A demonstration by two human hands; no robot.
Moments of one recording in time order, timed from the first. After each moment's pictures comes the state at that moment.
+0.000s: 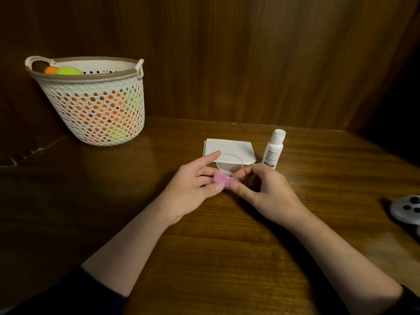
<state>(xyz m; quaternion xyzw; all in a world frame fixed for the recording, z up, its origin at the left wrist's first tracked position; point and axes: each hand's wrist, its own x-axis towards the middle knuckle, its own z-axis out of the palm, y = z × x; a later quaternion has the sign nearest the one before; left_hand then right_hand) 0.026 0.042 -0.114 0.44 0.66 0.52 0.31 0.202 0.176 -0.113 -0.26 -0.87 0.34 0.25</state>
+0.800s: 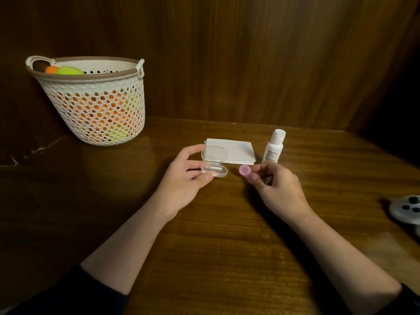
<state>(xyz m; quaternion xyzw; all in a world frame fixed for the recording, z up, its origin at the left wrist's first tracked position) 0.016 0.040 -0.113 0.39 0.66 0.58 0.28 0.204 0.193 -0.119 -0.38 -0.80 0.36 0.28</state>
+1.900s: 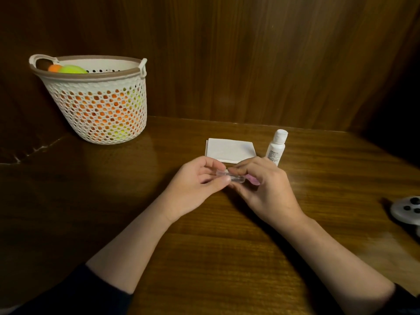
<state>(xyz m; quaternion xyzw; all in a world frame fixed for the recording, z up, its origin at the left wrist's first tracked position) 0.027 0.041 -0.115 0.44 0.62 0.56 0.32 0.195 0.170 -0.118 -0.15 -0.91 0.15 0.37</state>
